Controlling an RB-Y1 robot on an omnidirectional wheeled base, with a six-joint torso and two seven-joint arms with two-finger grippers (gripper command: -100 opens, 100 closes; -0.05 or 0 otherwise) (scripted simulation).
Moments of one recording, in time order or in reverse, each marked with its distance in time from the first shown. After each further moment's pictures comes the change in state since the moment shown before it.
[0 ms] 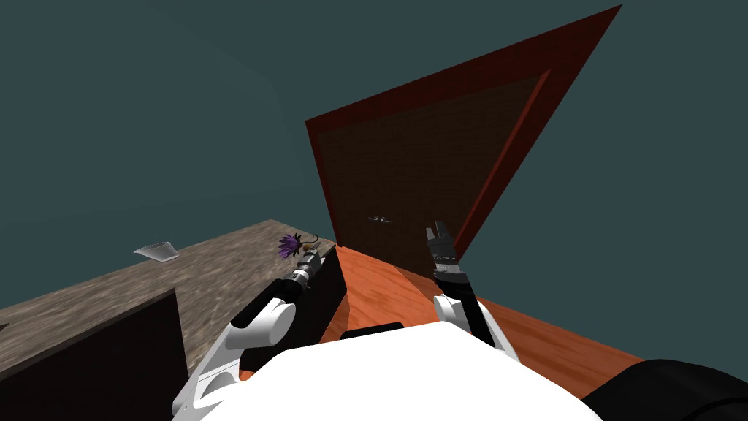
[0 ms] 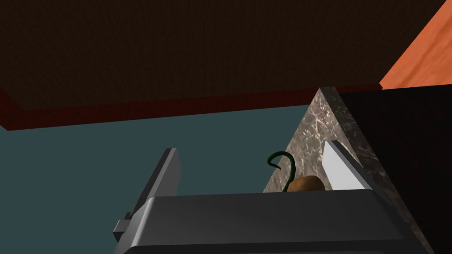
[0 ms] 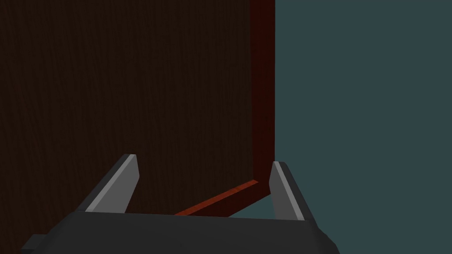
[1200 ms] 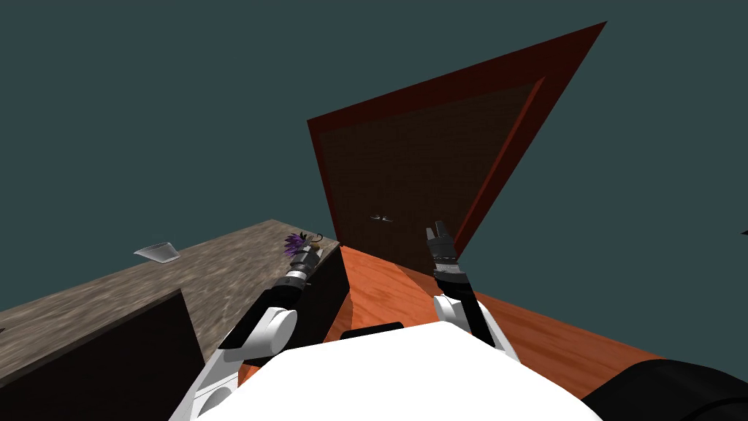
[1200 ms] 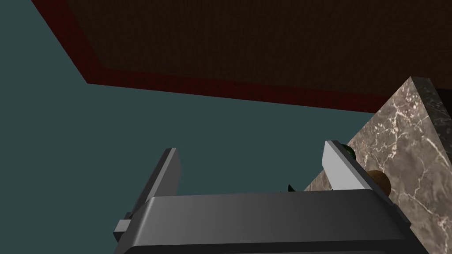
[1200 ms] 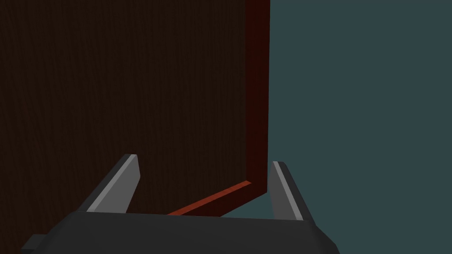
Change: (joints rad) left arm 0.058 -0.054 -0.020 -0.022 -0.047 -0.297 0.066; right arm 0.000 0.000 0.000 0.000 0.000 0.000 0.000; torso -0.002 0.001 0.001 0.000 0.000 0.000
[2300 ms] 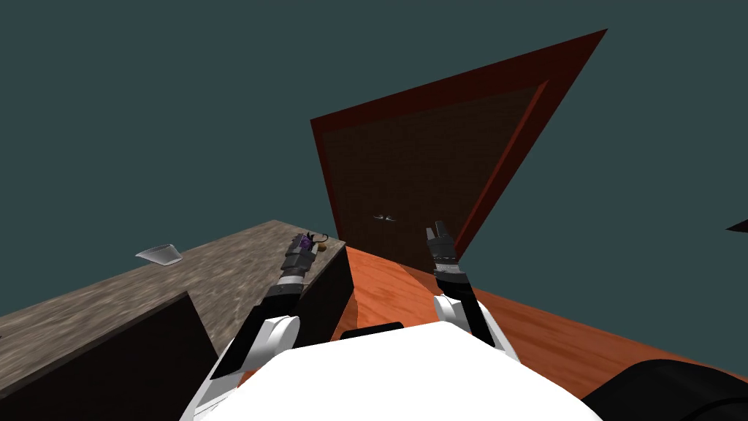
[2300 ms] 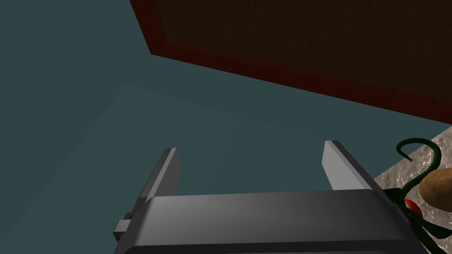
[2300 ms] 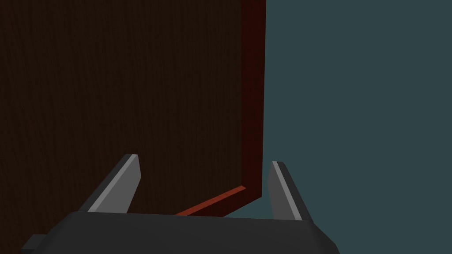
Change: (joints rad) left arm 0.058 -0.061 -0.021 0.004 -0.068 -0.291 0.057; right arm 0.000 0.000 0.000 0.000 0.000 0.000 0.000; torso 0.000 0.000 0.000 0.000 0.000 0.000
